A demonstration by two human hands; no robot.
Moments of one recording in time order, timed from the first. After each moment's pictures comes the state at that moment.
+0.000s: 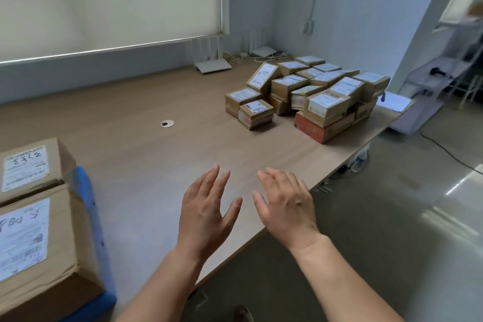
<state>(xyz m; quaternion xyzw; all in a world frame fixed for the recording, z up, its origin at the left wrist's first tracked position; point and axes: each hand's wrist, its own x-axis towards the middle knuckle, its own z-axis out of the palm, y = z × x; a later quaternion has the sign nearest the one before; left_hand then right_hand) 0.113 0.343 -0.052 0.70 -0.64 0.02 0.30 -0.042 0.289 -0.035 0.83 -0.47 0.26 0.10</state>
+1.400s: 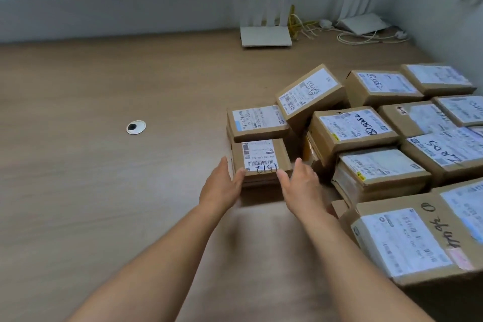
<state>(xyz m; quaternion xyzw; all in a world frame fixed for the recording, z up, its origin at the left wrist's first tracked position) 0.104 -0.140 -0.107 0.87 -0.27 -0.30 0.29 -0.016 -0.248 -0.120 0.83 -0.51 0.07 -0.24</state>
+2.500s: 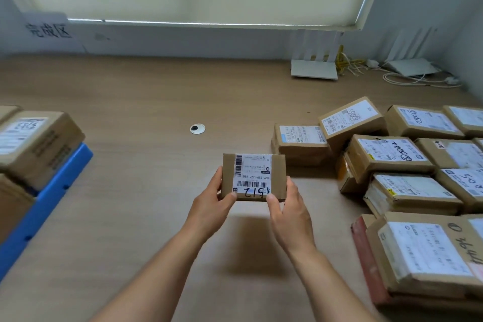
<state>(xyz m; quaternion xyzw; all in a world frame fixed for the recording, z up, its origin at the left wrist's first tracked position) 0.081 0.005 -0.051 0.81 -0.21 -0.25 0.48 -0.017 -0.122 -0.082 0.83 -0.36 0.15 -0.39</state>
